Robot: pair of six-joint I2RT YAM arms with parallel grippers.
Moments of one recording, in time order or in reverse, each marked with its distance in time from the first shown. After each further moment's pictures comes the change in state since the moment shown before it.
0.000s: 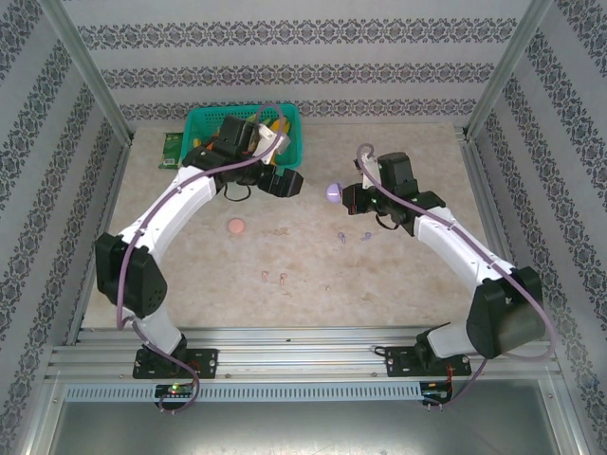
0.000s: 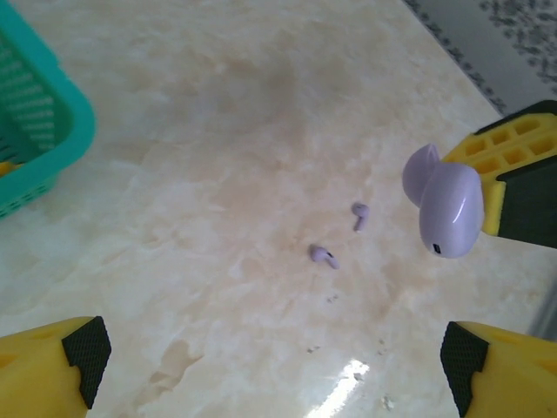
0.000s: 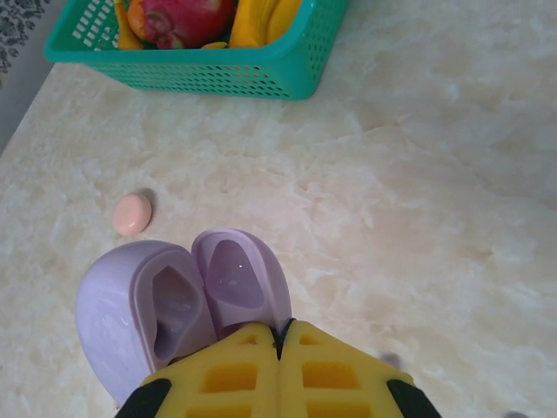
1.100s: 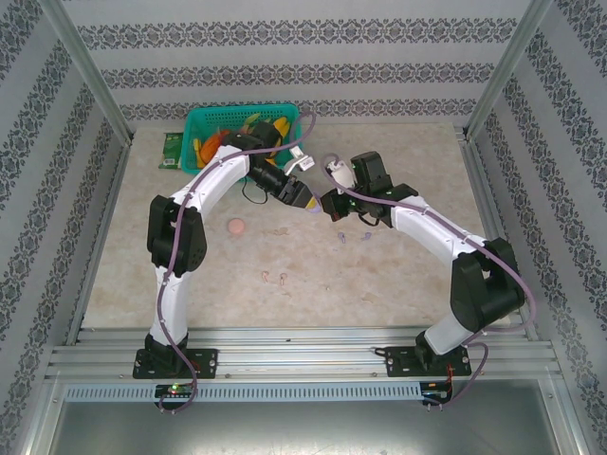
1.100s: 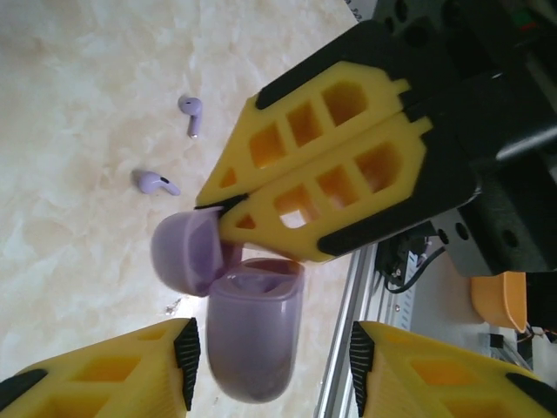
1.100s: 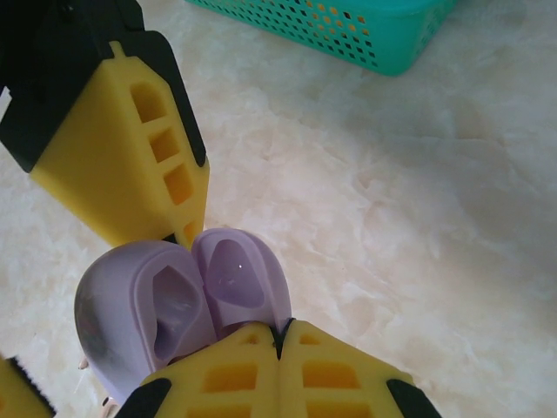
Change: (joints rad) left arm 0.000 0.414 0.349 -0.440 0.468 0.306; right arm 0.092 0.184 0.086 0.014 -0.050 -0.212
